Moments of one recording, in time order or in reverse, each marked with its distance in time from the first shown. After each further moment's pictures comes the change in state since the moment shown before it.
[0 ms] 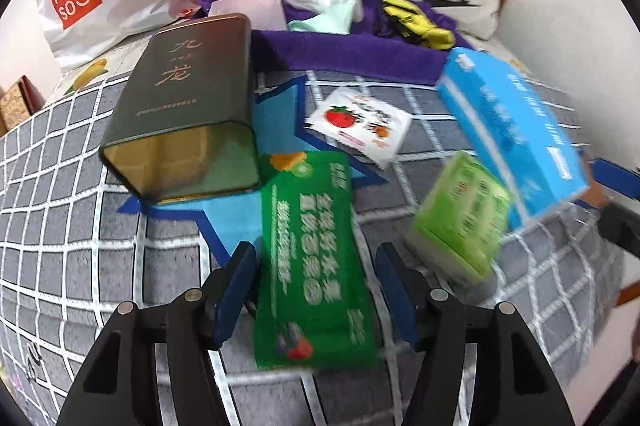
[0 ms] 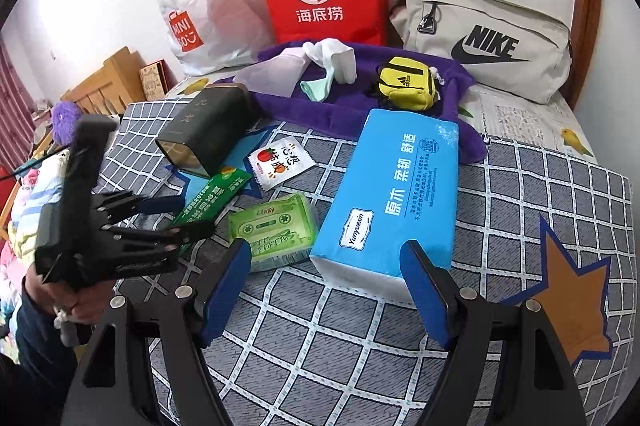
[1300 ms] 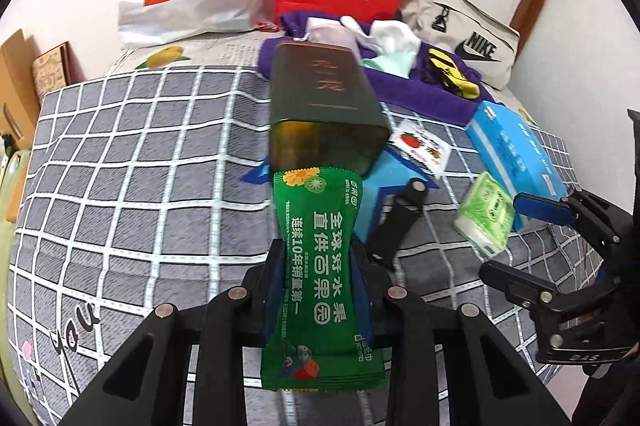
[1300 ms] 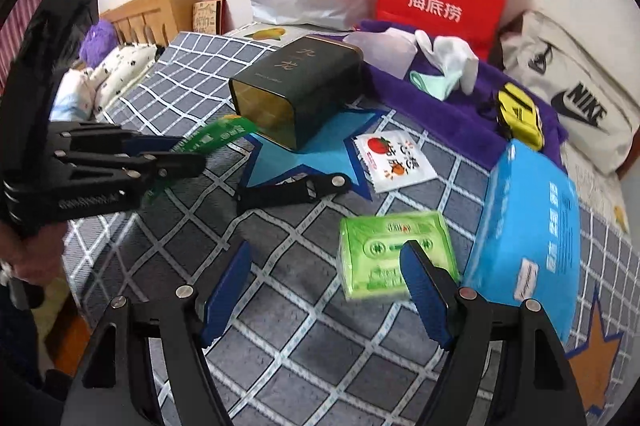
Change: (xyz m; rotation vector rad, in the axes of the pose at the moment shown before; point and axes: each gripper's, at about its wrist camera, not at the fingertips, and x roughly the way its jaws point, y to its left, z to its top) left arm -0.056 0.083 -0.034 -0.133 -0.109 -0.043; right arm 0.059 0.109 0.000 -0.301 0.059 0.004
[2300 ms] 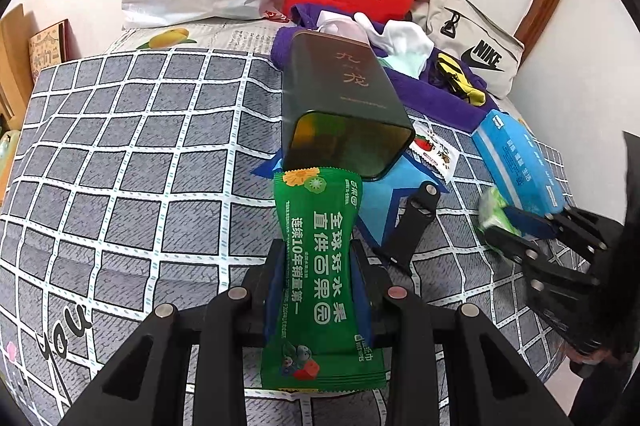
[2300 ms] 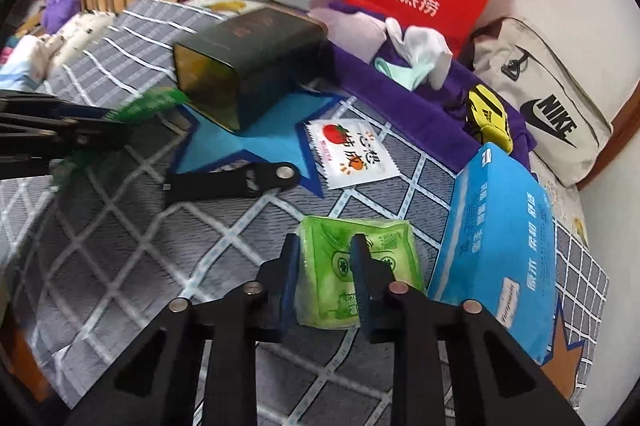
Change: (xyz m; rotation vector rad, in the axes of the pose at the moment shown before) left arm 0.012 0.016 -0.001 -0.051 0.015 -0.054; right arm 0.013 -0.006 -0.004 -0.025 0.031 -0.150
